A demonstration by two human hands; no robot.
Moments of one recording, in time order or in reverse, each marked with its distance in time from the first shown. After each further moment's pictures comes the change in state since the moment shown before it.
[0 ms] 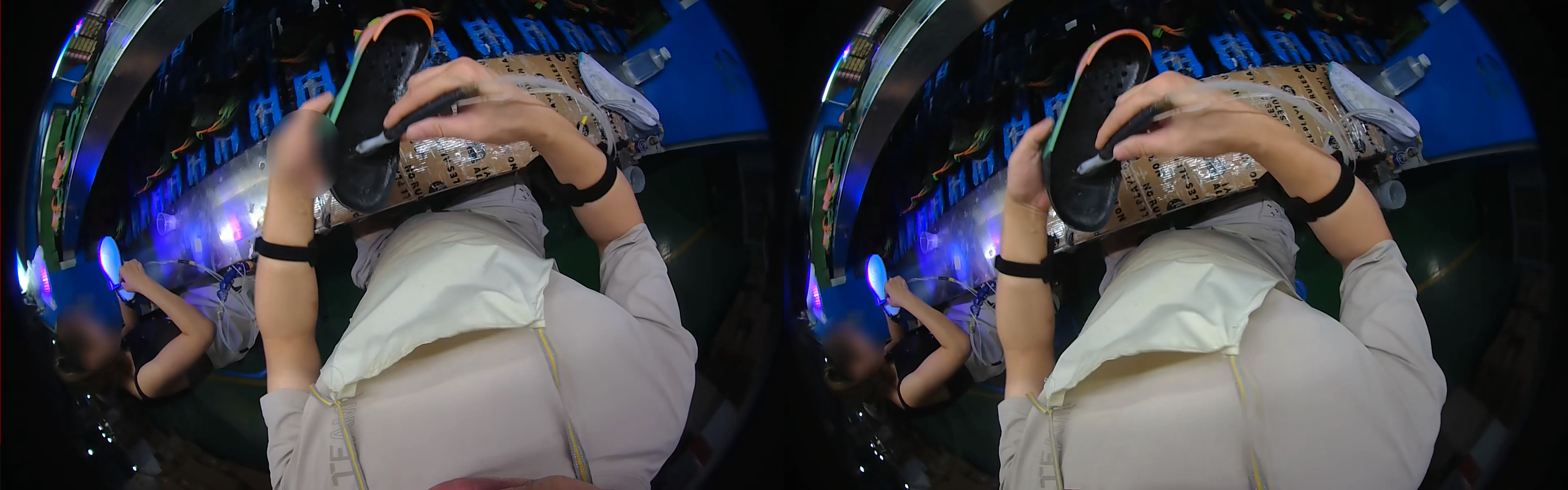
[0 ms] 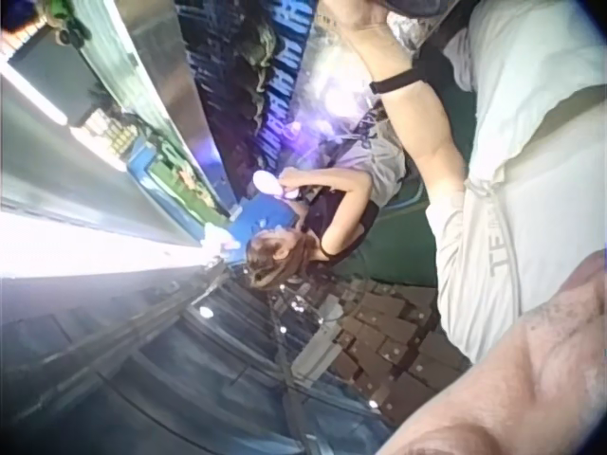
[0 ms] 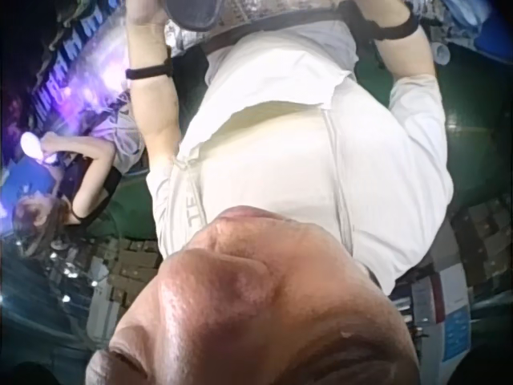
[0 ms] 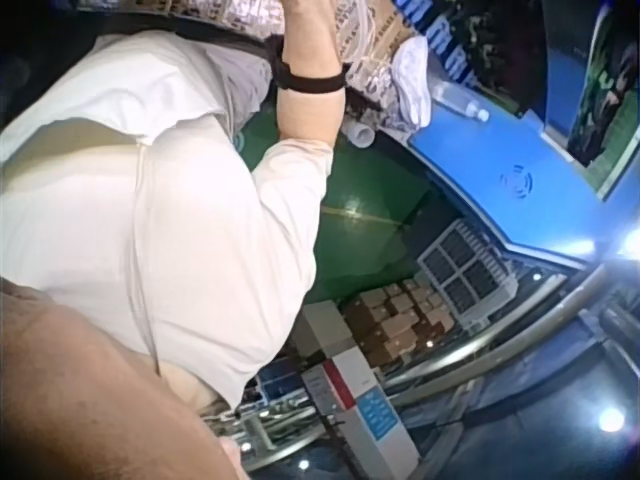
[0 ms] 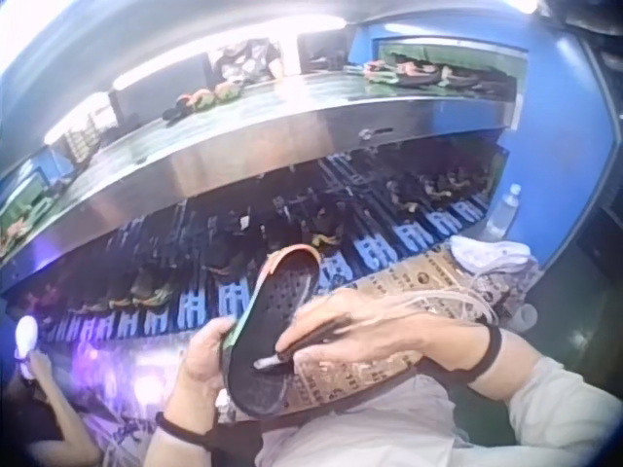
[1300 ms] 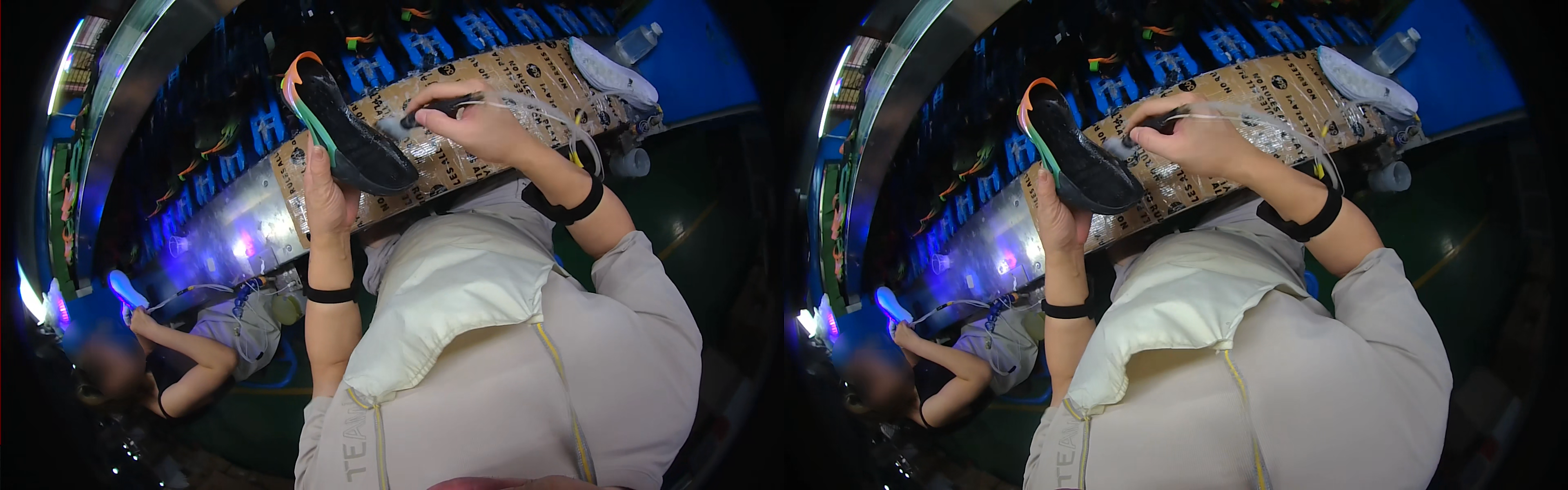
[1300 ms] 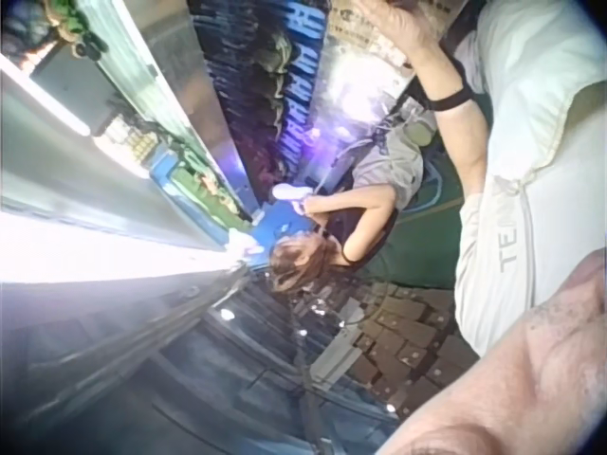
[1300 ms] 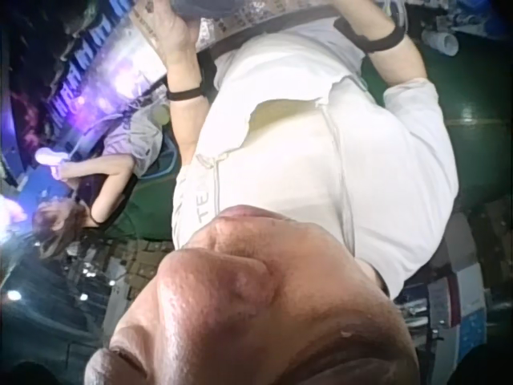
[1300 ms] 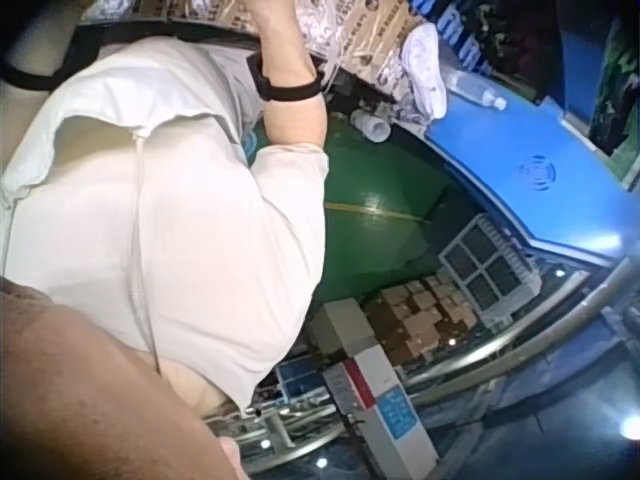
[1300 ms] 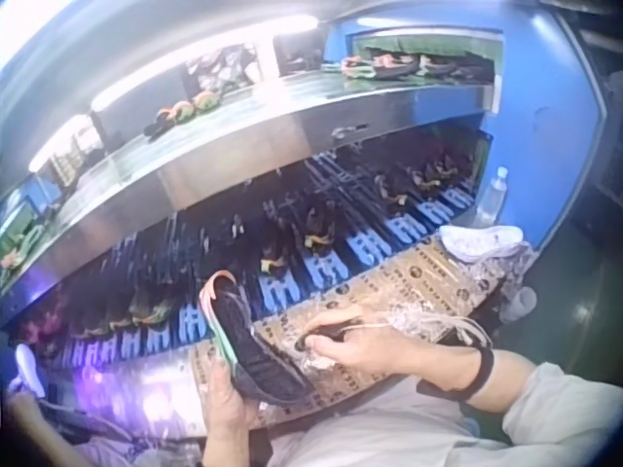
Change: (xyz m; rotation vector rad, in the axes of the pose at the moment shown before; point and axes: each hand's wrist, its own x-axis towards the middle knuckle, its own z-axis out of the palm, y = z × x) left_hand -0.014 -0.076 0.002 0.129 0.282 0.463; right_hand -0.041 0.018 0.031 0.023 0.339 0.429
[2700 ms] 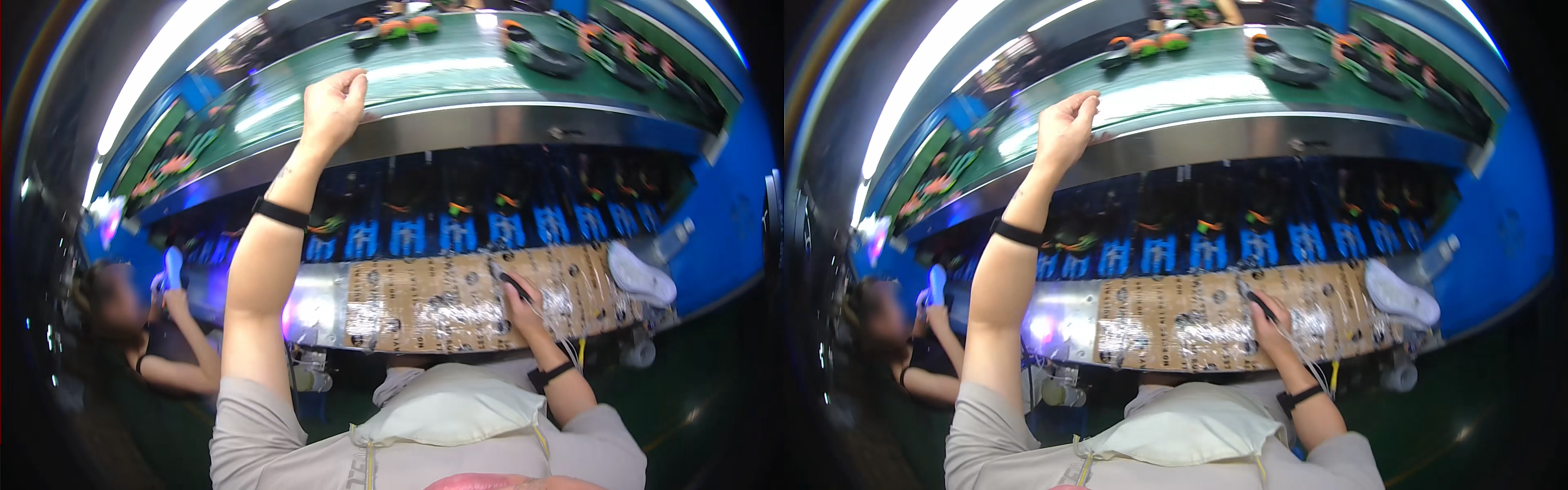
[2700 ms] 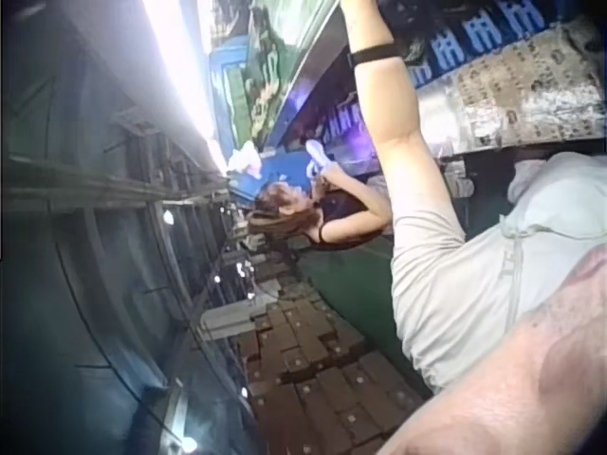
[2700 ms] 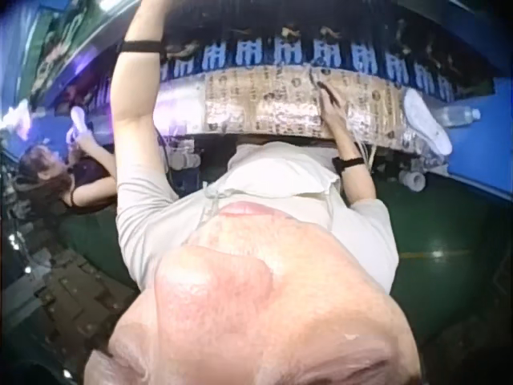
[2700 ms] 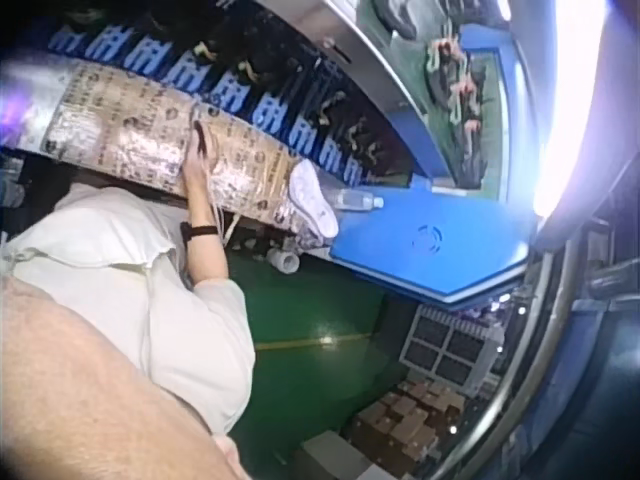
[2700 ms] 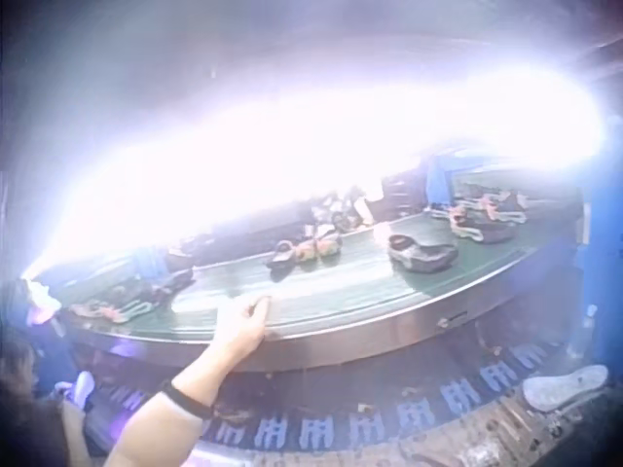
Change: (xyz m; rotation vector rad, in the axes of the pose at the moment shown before) left_hand 0.206 0.264 0.132 1.293 0.146 0.664; right_hand -0.007 0.161 0.011 0.017 0.490 -0.117
